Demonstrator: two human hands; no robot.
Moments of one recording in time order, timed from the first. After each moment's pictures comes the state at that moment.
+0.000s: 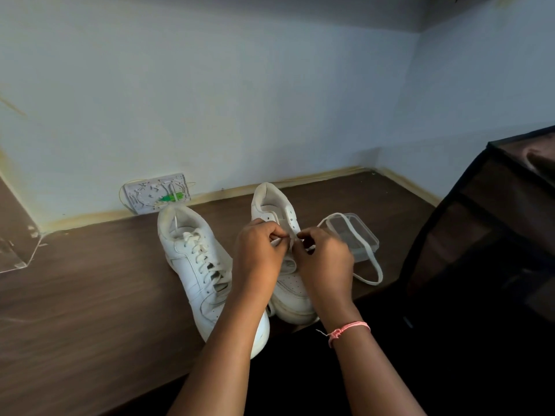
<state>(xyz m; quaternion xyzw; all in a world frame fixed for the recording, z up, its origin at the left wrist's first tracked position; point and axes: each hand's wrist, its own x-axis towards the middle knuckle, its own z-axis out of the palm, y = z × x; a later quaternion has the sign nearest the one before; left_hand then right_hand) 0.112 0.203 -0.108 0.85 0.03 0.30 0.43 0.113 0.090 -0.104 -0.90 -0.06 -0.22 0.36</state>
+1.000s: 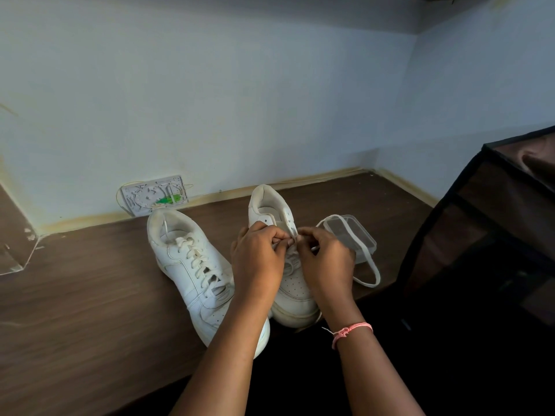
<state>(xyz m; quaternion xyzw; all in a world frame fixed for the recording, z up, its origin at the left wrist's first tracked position) 0.111 0.192 -0.112 0.88 0.07 0.30 0.35 0.117 0.082 -0.101 -0.88 -0.06 -0.20 0.43</state>
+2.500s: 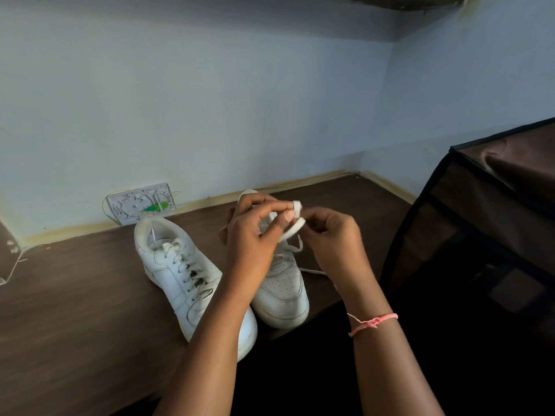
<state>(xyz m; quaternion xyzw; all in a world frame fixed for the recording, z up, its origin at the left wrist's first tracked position) 0.103 0.184 -0.064 0.78 -0.08 0.37 0.51 0.102 0.050 -0.037 -0.77 -0.12 -0.10 0.61</state>
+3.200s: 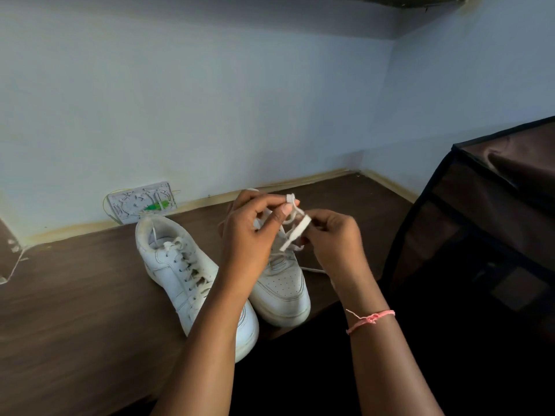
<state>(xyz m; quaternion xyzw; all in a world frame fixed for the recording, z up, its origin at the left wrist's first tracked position) 0.099 0.191 -0.056 0.76 -0.09 0.37 0.52 0.109 0.056 -0.045 -0.75 -0.08 -0.08 0.65</state>
